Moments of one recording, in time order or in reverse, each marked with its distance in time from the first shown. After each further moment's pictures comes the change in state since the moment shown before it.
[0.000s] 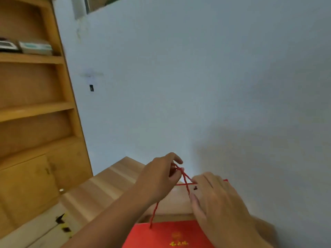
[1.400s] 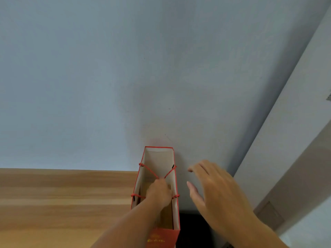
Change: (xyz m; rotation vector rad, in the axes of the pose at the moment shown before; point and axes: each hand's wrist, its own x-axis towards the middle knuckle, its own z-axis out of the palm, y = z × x) left_hand 0.053 0.085 0.399 0.077 -0.654 0.008; right_hand -0.097 0.176 -0.057 -0.316 -0.164 0.489
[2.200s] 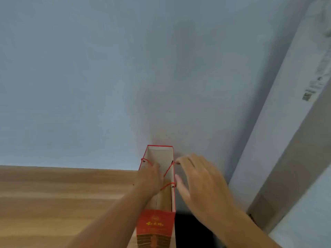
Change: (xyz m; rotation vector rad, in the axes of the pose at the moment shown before) left_hand -0.072 0.012 -0.073 0.135 0.227 0.091; right_hand -0.038 -0.028 -0.023 0.017 0.168 -0.084
